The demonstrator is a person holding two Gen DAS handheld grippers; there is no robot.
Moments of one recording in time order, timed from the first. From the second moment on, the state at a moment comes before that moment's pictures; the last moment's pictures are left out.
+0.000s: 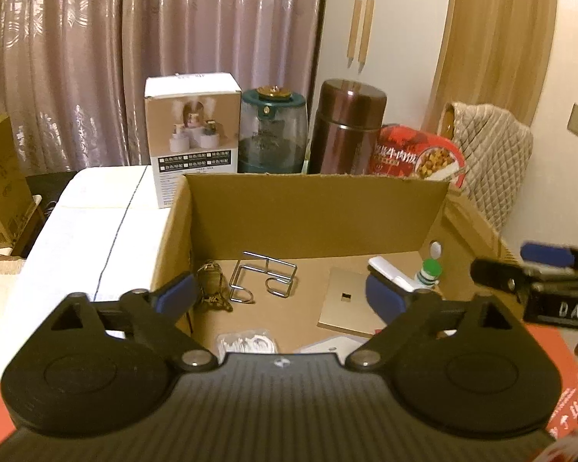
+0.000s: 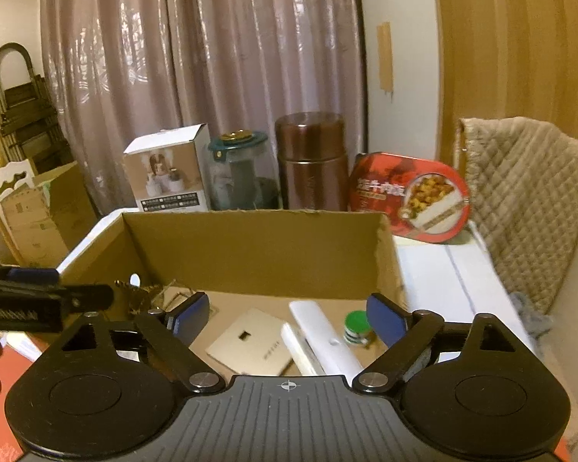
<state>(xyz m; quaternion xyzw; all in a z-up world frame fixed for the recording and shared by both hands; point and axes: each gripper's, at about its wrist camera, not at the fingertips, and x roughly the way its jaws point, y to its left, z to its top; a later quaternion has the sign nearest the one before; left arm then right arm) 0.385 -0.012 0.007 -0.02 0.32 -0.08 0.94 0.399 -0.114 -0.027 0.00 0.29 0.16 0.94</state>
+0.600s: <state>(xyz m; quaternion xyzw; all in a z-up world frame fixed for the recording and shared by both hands) 0.217 -0.008 0.061 -0.03 0.32 -0.05 0.94 0.255 -0.135 0.025 0.00 0.32 0.20 0.93</state>
